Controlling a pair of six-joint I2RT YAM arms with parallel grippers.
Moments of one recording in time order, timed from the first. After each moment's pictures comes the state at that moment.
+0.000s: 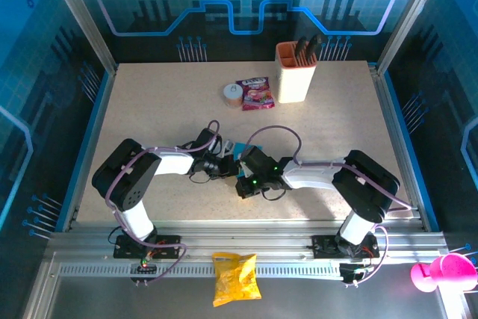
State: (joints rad) left arm -0.52 1.74 0.73 0.02 0.56 -0.70; right arm 0.90 1.68 0.82 -0.19 -0.27 0.59
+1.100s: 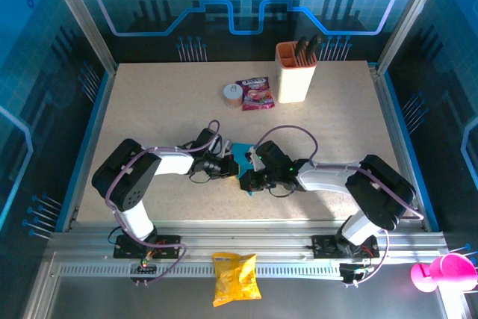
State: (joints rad) left arm -0.52 1.74 0.73 0.02 0.56 -0.69; right arm 0.81 1.58 0.69 0.03 -0.43 0.70
